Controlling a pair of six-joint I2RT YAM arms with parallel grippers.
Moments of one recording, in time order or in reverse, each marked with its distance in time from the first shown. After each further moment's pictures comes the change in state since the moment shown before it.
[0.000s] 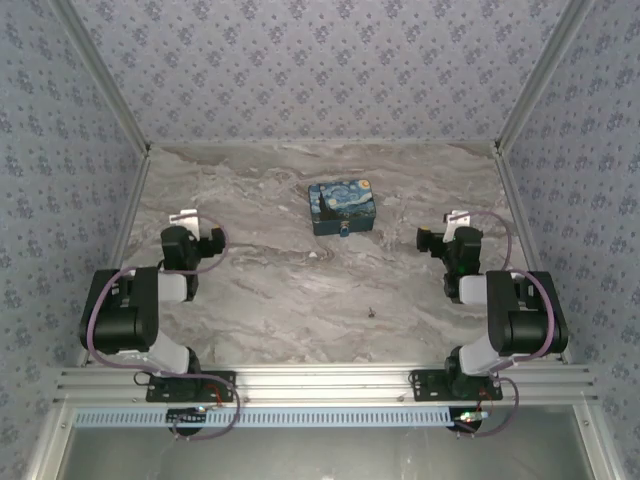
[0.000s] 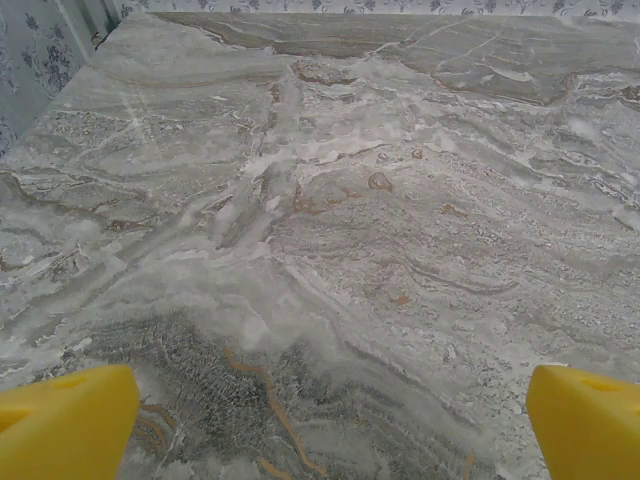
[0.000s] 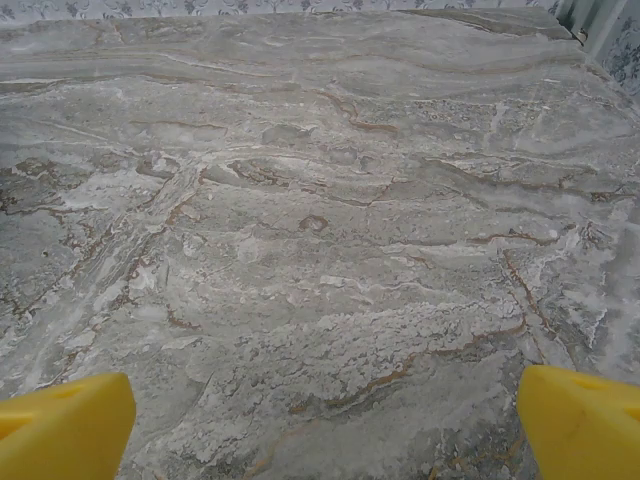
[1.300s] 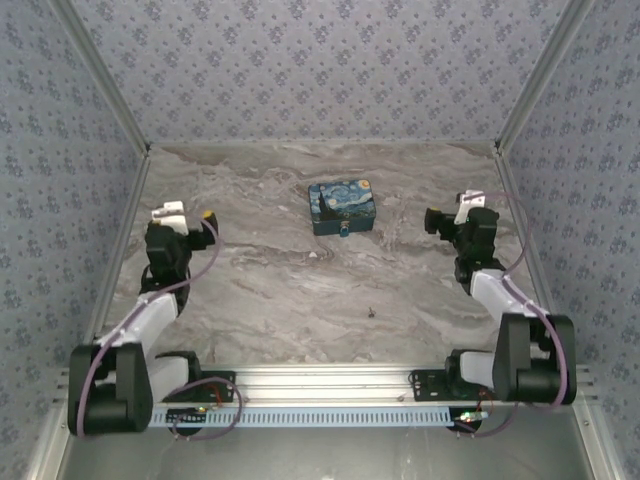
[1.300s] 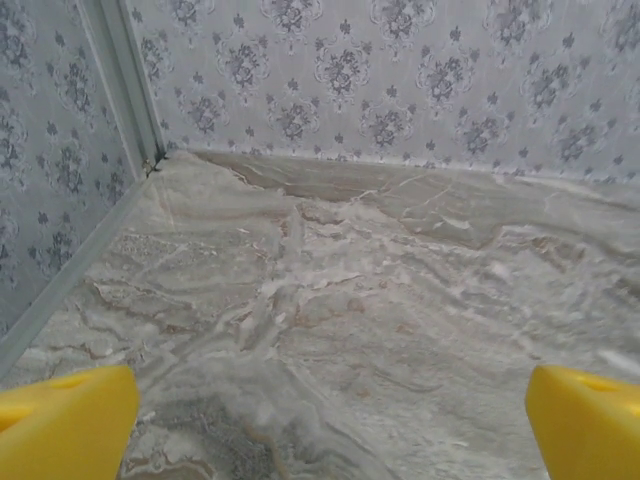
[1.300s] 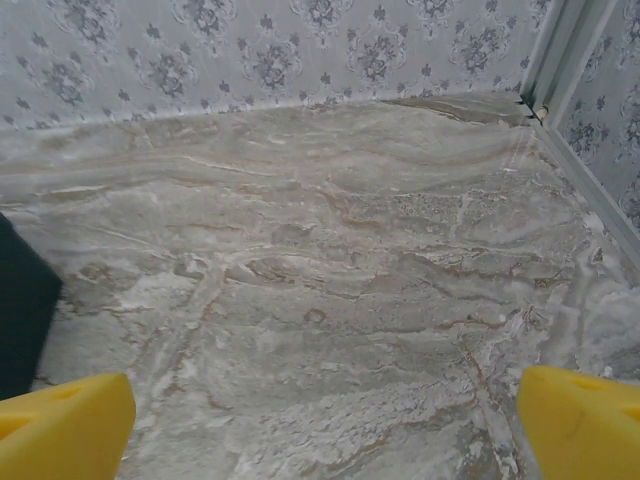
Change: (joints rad) left arm -0.018 -0.480 0.049 -0.350 -0.022 -0.083; right arm -0.008 -0.300 0.187 -0.455 -0.020 0.051
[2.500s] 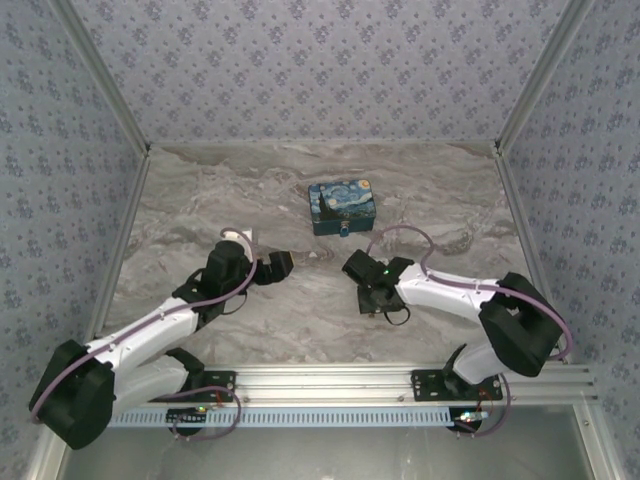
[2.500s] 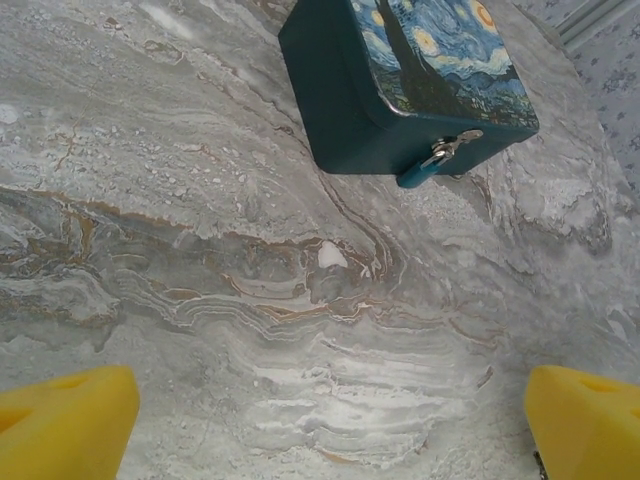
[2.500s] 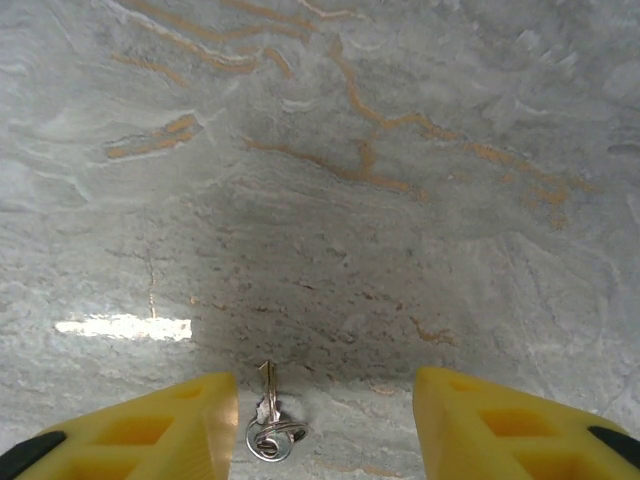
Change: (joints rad) left arm -0.612 -0.030 -0.005 -0.325 0.096 -0.561; right arm 0.887 0.257 0.233 -0.986 0.193 0.689
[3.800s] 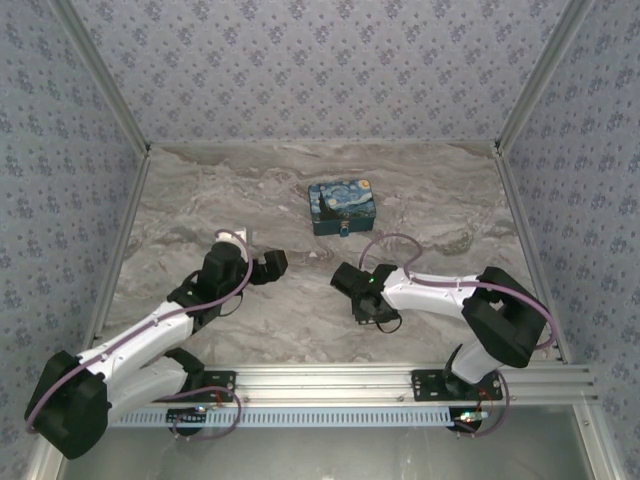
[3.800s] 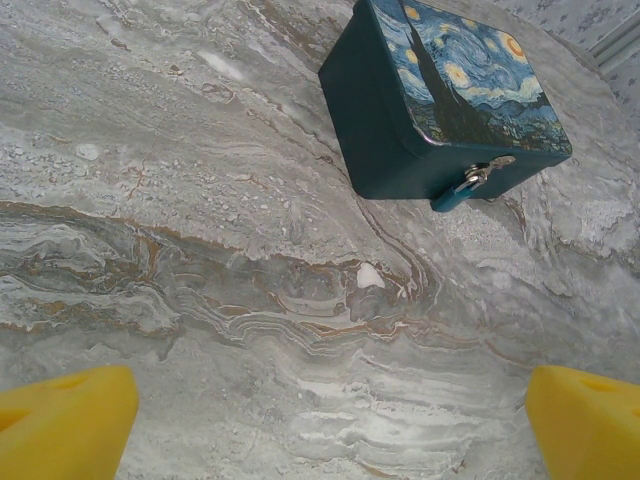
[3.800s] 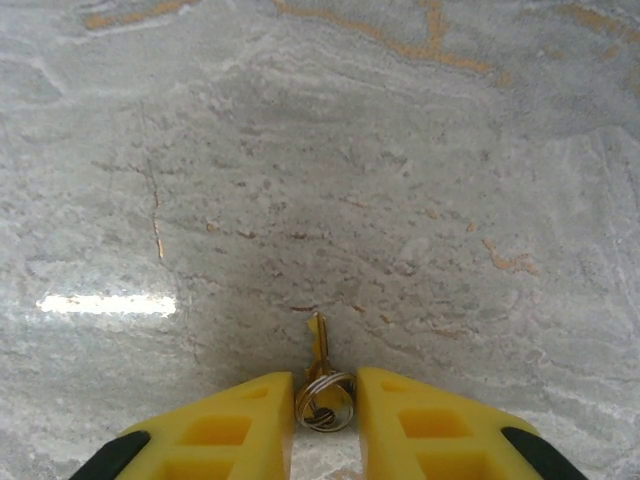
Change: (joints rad) left arm 0.000 -0.061 0.000 -0.058 -0.087 0.035; right arm 0.097 0.076 0.017 -0.037 -0.008 0.124
